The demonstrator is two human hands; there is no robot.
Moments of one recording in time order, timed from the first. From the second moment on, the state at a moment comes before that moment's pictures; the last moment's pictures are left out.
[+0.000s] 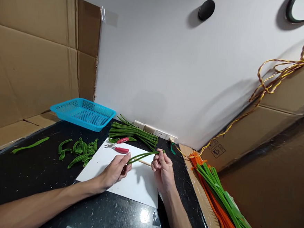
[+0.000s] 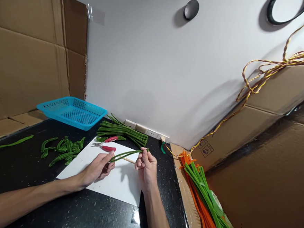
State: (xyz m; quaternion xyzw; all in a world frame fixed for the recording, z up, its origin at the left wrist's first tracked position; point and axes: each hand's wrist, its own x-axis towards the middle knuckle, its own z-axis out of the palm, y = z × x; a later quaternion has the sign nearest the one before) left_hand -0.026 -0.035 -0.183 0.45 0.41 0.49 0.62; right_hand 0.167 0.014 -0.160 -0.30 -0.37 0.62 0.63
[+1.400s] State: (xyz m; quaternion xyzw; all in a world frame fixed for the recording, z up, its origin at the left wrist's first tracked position) left_hand -0.030 -0.030 -0.188 0.46 0.43 0.48 0.61; right_hand 0.168 0.015 -0.163 -0.33 -0.40 0.58 0.63
